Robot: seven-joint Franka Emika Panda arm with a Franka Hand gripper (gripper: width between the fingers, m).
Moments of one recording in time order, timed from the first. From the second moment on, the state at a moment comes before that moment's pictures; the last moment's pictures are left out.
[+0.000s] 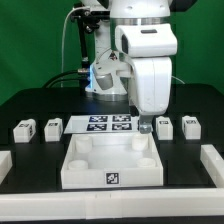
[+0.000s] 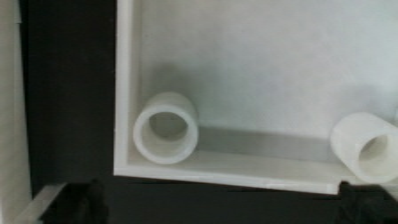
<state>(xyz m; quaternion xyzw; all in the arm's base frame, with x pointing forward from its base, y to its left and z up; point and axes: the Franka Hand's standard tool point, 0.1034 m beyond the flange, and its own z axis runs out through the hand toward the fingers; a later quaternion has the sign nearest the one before) 0.541 0.028 0.089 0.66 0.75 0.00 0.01</state>
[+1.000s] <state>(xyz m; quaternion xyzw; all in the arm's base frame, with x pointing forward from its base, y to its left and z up) 0.441 -0.022 0.010 0.68 0.74 -0.03 -0.04</state>
